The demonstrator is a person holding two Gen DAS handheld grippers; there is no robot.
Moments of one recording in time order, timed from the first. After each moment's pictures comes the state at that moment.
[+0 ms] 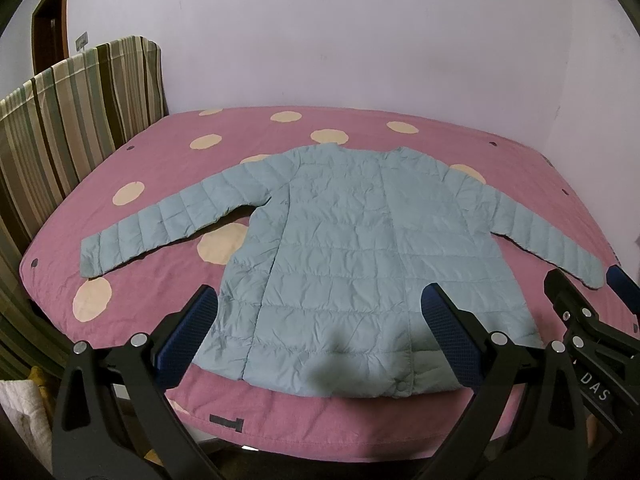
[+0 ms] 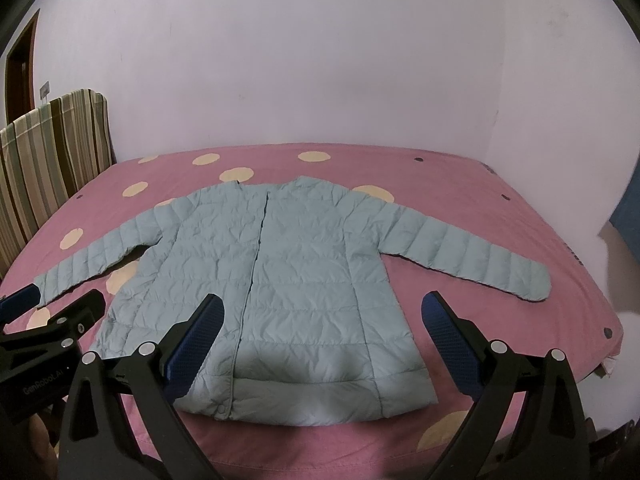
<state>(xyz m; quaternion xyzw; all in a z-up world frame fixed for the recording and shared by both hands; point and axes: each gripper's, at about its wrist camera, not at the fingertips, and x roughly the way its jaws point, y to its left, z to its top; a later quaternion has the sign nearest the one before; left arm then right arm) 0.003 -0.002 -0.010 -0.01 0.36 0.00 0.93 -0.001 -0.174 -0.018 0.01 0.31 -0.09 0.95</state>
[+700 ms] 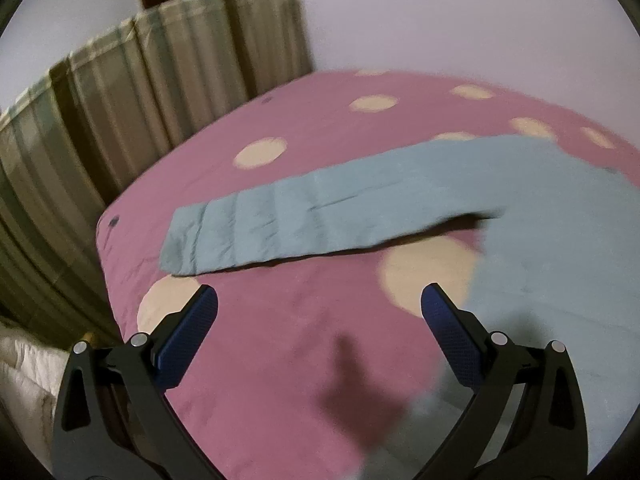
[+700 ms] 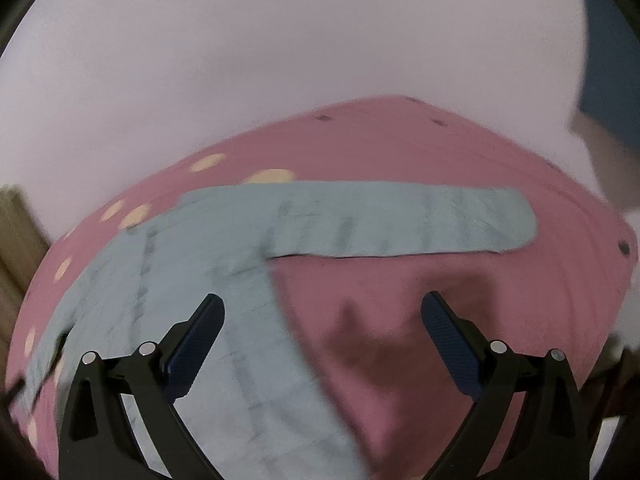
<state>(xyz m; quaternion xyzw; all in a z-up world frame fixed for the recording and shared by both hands) 0.127 0.169 -0.114 -0.01 0.40 0.28 0.87 0.051 -0.348 -0.086 0.18 0.33 -0.21 0.90</state>
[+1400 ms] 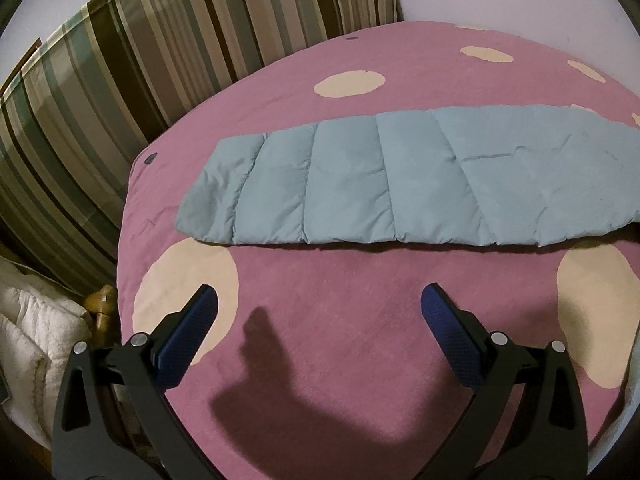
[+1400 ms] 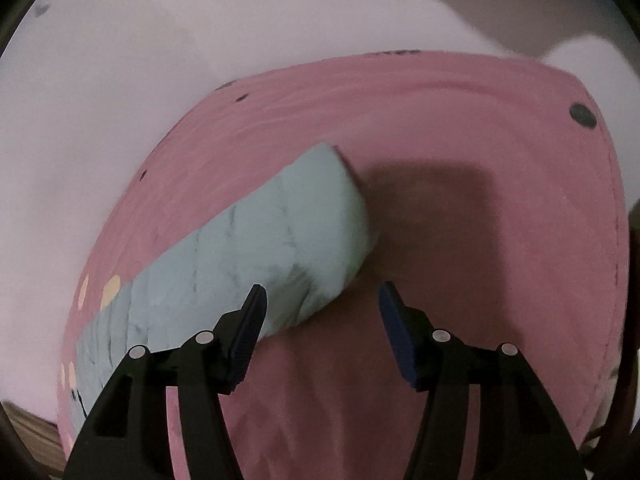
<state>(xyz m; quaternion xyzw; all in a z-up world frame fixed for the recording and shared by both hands) 0.157 0.248 -0.184 -0.04 0.45 0.40 0.80 0.014 -0.567 -0.163 0.41 0.30 -0.37 0.77</state>
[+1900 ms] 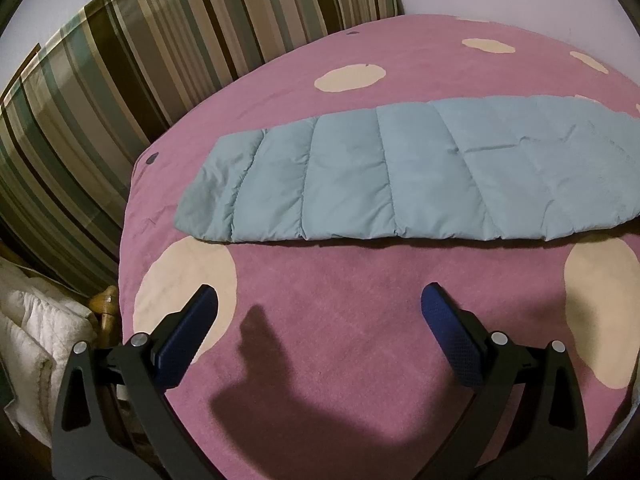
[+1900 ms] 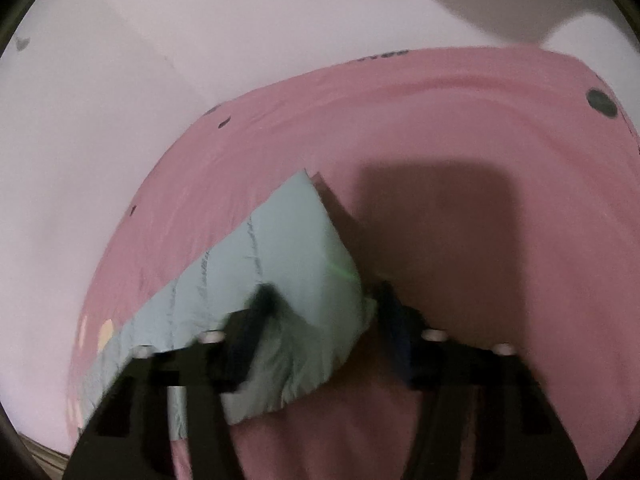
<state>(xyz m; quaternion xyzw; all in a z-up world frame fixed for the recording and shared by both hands) 0.158 0.251 -0.186 -0.04 0.46 0.41 0.79 0.046 -0.599 -0.186 0.42 0.26 -0.38 0.78</state>
